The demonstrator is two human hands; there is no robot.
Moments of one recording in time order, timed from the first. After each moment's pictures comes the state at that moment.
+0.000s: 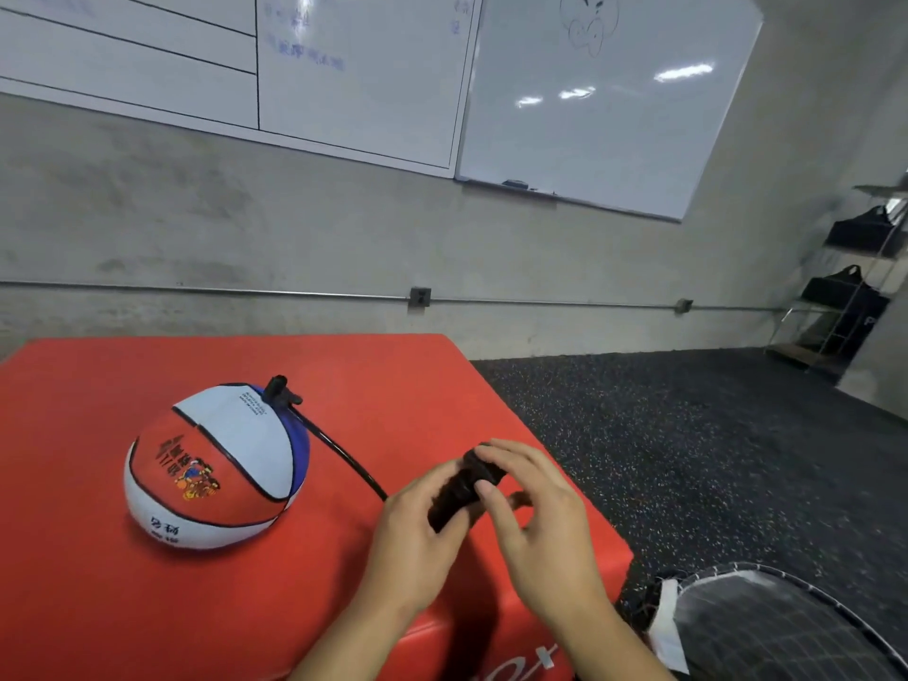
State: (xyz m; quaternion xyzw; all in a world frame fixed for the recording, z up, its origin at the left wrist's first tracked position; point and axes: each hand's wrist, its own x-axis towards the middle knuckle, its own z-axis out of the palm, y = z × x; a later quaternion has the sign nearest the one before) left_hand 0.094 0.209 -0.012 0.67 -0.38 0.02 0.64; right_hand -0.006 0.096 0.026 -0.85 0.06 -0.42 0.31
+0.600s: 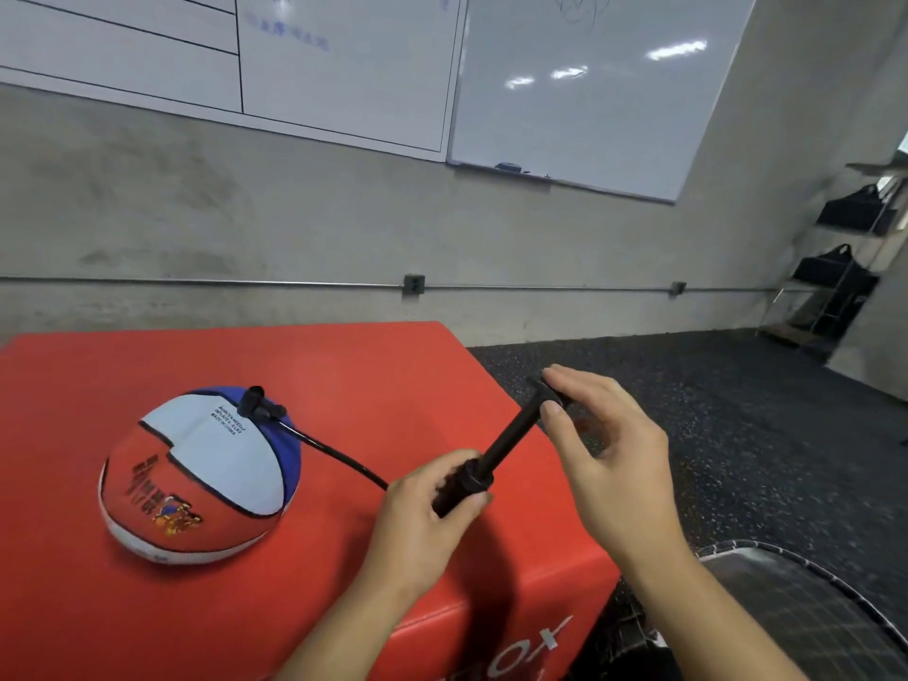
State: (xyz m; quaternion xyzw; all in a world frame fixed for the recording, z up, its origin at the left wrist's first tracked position) left_hand 0.105 0.207 -0.017 0.67 -0.39 -0.03 0.63; right_hand -0.022 0.080 0.089 -0.80 0.08 -0.50 0.33
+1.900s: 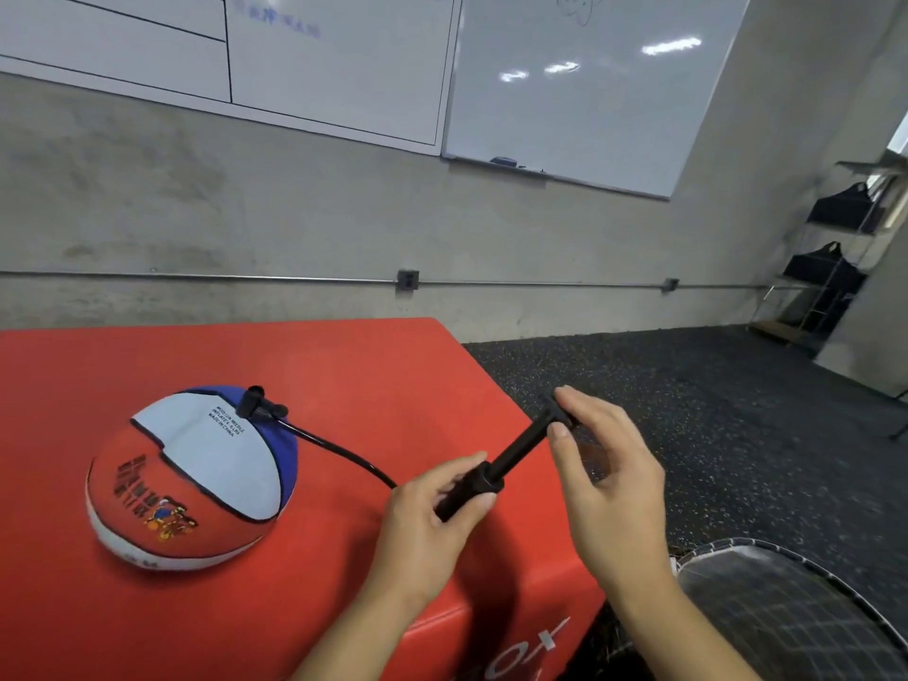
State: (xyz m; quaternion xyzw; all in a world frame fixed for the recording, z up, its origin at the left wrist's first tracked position) left_hand 0.105 0.193 -0.030 0.64 -0.36 -0.08 0.68; right_hand -0.020 0.081 0.060 -0.78 0.12 -0.52 0.33
